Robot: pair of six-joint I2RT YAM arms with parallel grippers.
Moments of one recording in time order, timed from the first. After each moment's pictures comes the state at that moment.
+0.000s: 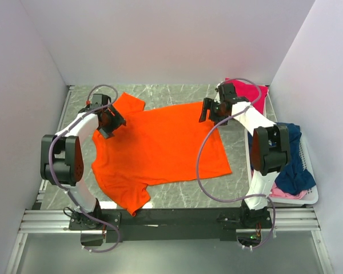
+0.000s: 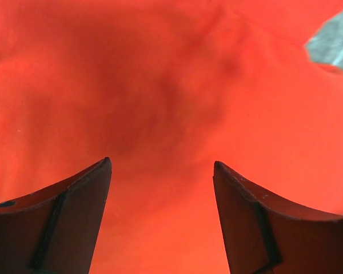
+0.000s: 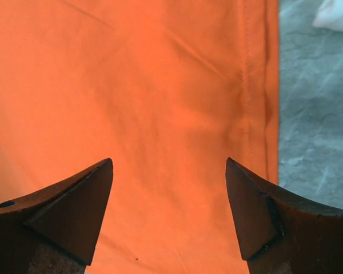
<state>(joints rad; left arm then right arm) -0.07 1.72 1.21 -0.50 0.03 -0.79 0.19 1.88 1.45 -0.56 -0.19 0.34</state>
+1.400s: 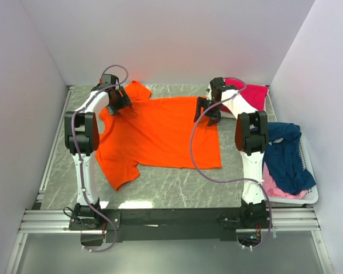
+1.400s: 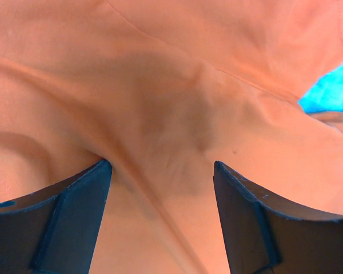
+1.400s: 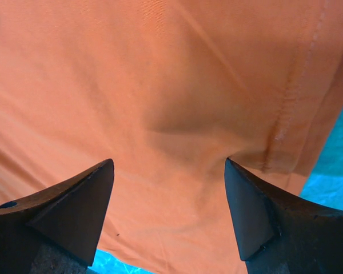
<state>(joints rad) -0.07 2.28 1.88 -0.57 0.05 -0.58 0.18 2.32 1.97 -0.90 -0.29 0.31</state>
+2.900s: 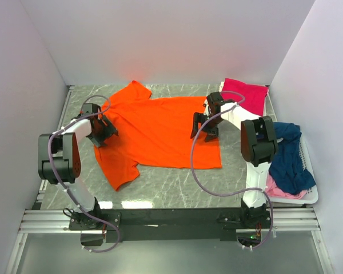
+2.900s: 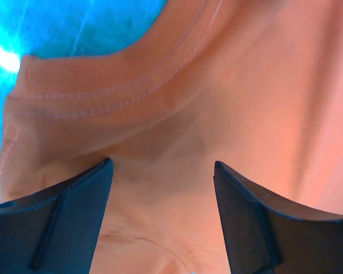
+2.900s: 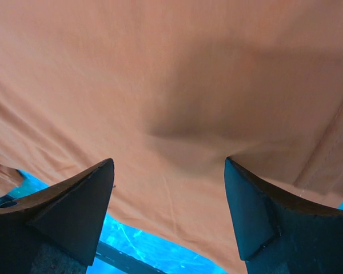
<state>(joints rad) 0.06 1.75 1.07 -0.43 0.09 -0.66 0.25 2.05 1.50 -0.75 -0.34 0.34</state>
